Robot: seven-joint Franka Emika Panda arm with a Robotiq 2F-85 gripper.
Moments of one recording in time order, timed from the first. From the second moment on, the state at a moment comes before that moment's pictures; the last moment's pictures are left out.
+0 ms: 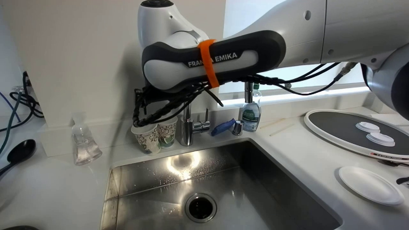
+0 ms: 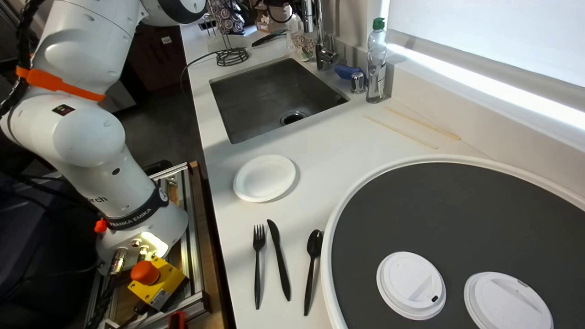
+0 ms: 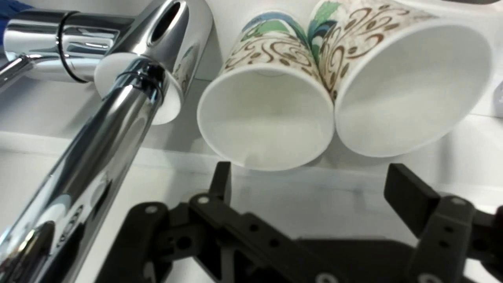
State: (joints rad) arm 0.69 0.89 -0.02 -0.87 -0.33 2.11 0.68
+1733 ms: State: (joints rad) arm 0.57 0.40 0.10 -1.60 -0.25 2.32 0.54
